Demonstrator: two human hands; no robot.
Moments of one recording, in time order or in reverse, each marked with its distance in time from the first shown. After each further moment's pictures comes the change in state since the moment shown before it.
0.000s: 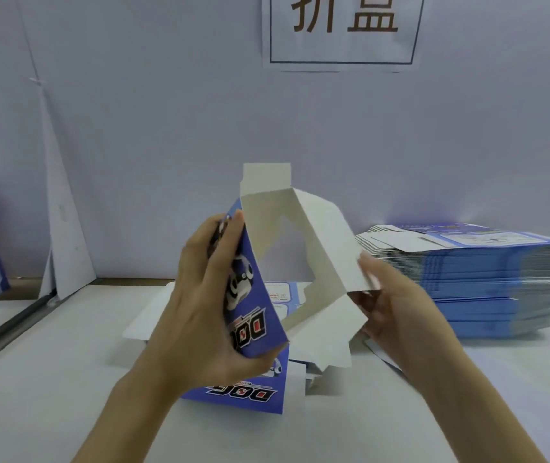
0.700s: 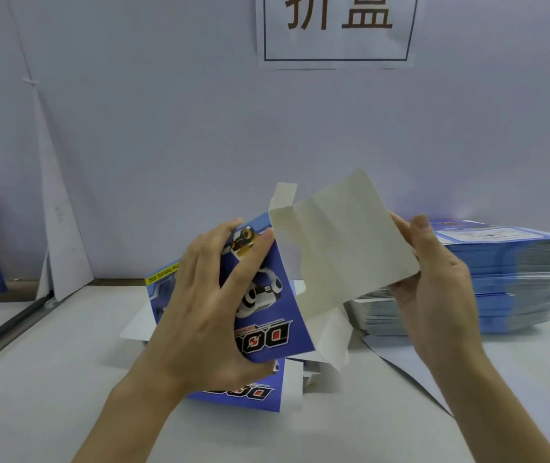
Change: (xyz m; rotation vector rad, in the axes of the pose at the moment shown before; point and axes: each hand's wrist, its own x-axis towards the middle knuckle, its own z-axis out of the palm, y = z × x) left_hand -0.001 0.004 0.004 0.283 -0.049 0.043; right_hand -0.012 -0.022 -0.003 -0.139 0.051 -0.496
